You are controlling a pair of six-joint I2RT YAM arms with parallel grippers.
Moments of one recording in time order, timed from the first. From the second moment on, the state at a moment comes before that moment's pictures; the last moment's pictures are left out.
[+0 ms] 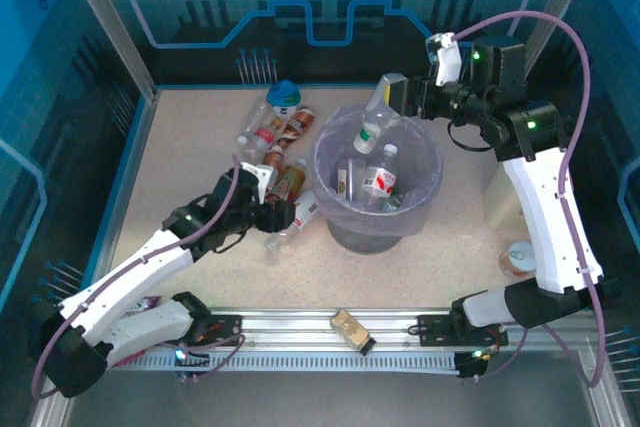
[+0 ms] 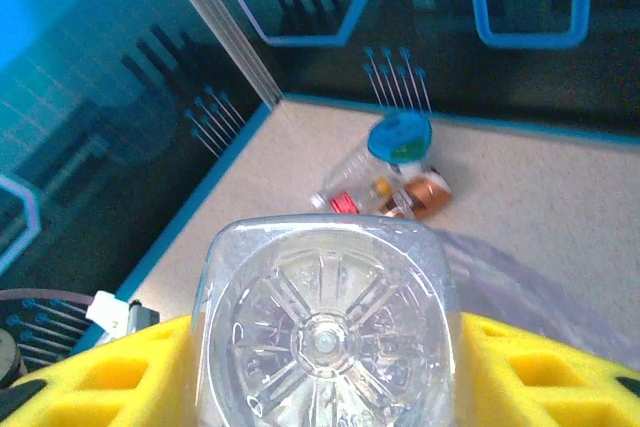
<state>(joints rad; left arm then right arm) -0.61 0.99 0.77 -0.57 0.01 -0.43 0.28 1.39 1.88 -0.98 -0.42 0.24</state>
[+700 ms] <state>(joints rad) -0.63 1.06 0.51 -0.39 0.03 -0.61 0.39 1.38 1.31 -0.81 -0.45 0.45</state>
